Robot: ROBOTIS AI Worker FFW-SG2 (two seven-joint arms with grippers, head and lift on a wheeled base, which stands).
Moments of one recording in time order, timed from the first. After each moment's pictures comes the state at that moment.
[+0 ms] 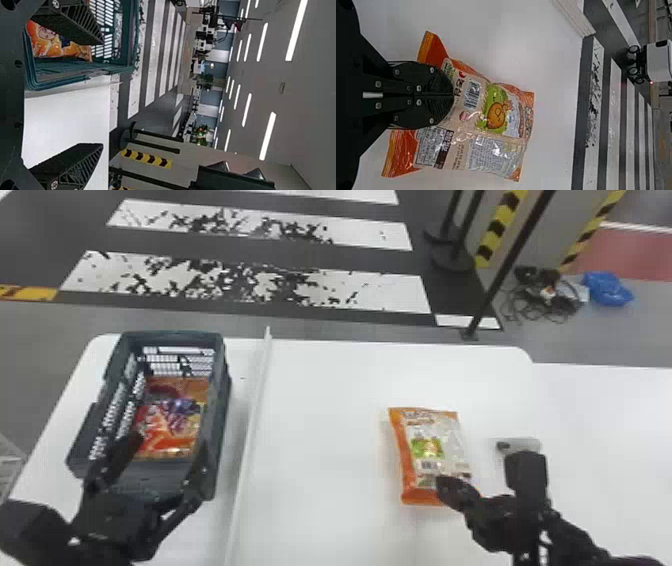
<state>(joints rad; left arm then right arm) 0.73 0.06 0.01 -2.05 0.17 -0.10 -0.24 0.50 -0.18 -0.15 -1.95 -0.01 0.61 0.45</state>
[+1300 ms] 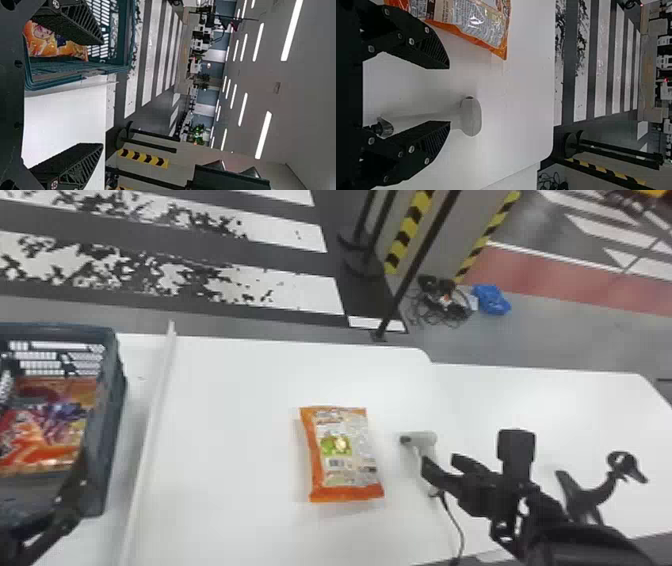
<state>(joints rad) 0.73 0.06 0.02 -2.05 0.18 -0.12 -0.24 0.47 -0.21 -0.45 -1.95 -0.08 0.69 0.40</state>
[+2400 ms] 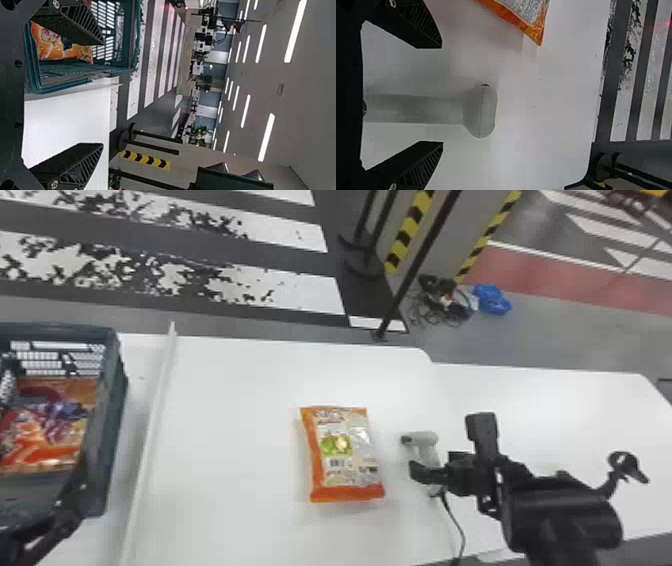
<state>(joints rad) 0.73 0.05 0.02 -2.03 0.18 -0.13 -0.24 0.22 -0.39 -0.28 -1.56 0.00 0.68 0.47</state>
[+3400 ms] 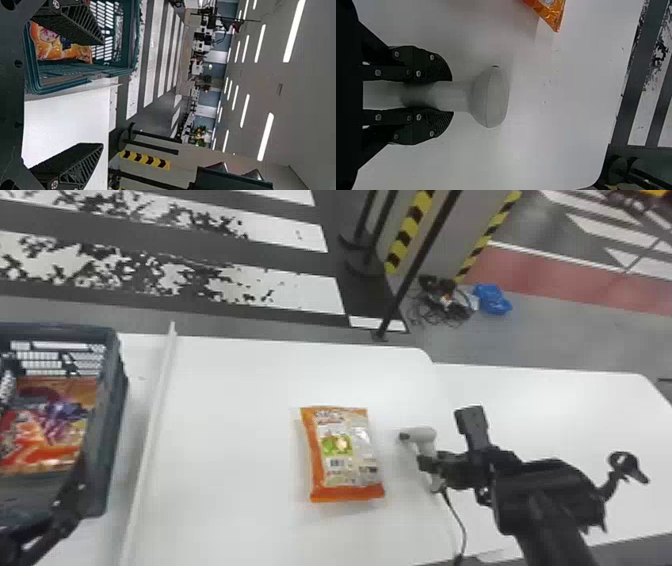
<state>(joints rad) 0.73 0.06 0.02 -2.02 0.18 -0.14 -0.24 0.13 -0.42 -0.22 -1.46 0.09 0.72 0.47</state>
